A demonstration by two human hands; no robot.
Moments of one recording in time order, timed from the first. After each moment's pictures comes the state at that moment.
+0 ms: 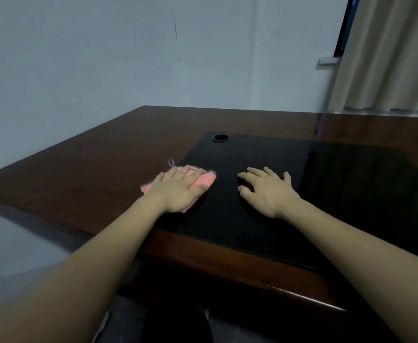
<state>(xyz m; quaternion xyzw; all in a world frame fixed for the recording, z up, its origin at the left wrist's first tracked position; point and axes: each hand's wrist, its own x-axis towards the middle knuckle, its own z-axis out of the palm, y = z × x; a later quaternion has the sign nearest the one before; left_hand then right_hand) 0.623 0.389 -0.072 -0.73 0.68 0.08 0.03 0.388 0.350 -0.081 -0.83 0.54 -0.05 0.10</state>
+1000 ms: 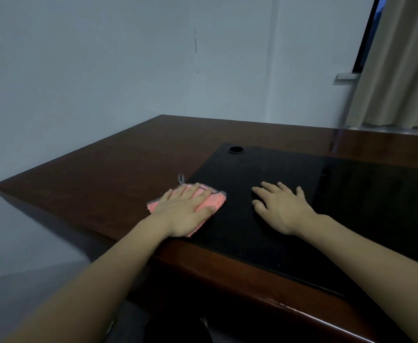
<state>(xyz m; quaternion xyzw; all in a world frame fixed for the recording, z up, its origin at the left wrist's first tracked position) 0.630 0.427 -0.072 -0.71 0.70 0.09 0.03 0.391 0.353 -0.074 -0.85 0.53 0.00 0.06</state>
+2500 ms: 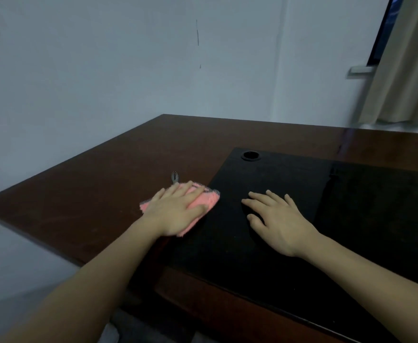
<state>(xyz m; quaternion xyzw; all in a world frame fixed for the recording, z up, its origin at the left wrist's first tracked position) 0.706 0.367 -0.076 -0.72 0.69 0.08 0.03 0.447 0.330 -0.083 -0.88 0.47 -0.04 0.11</state>
